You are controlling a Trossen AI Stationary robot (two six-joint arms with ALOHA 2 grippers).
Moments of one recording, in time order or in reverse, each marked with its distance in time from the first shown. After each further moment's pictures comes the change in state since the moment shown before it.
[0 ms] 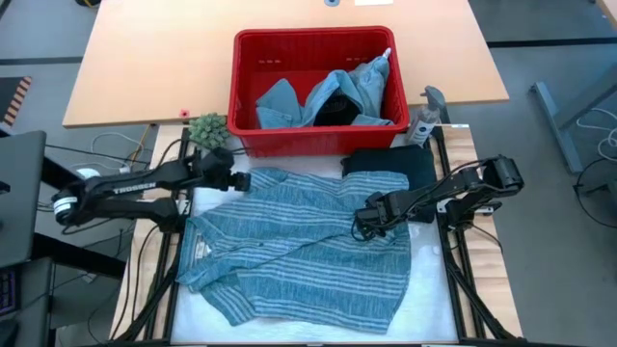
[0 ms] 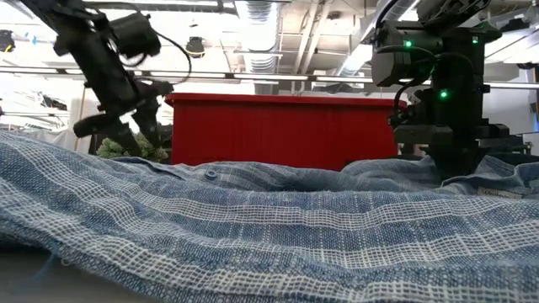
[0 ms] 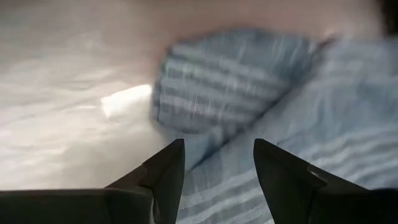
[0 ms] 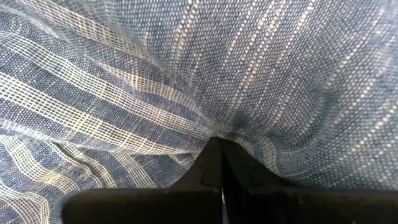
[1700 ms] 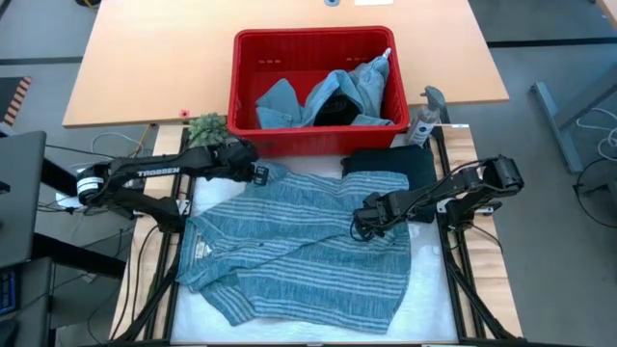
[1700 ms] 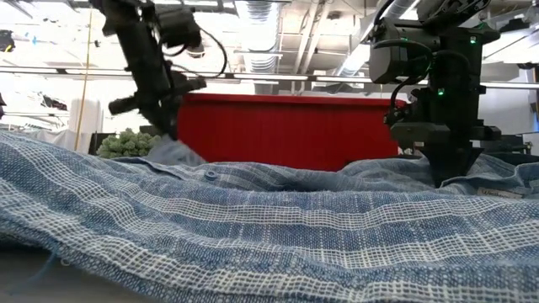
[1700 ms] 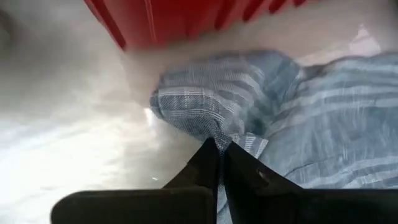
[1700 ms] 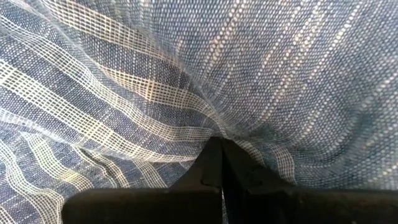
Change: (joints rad) left arm -0.070 0.287 0.321 -0.168 -0.166 0.038; right arm 0.000 0.000 0.000 0.042 -0.002 -0.051
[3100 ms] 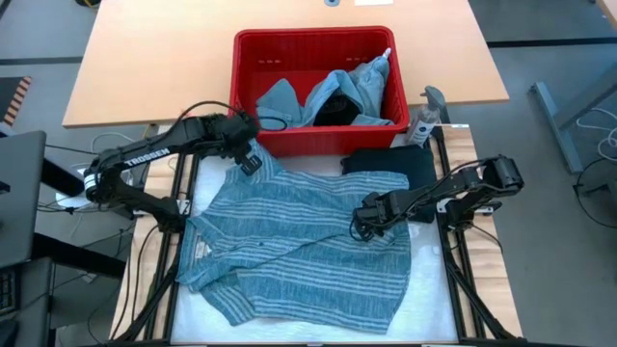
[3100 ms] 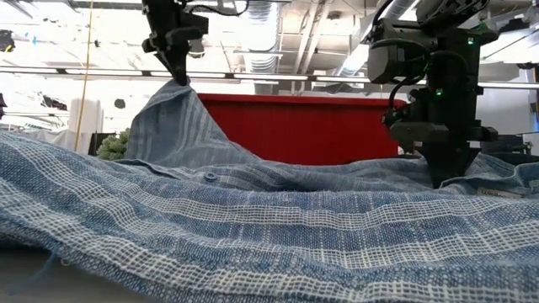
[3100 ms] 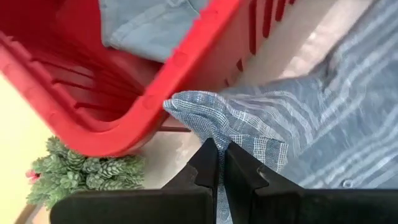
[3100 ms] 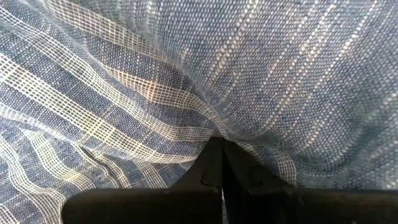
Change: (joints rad) left arm -0.001 0.078 0.505 -0.441 -0.150 0.653; right arm -0.006 0.000 0.000 0.011 -0.004 -0.026
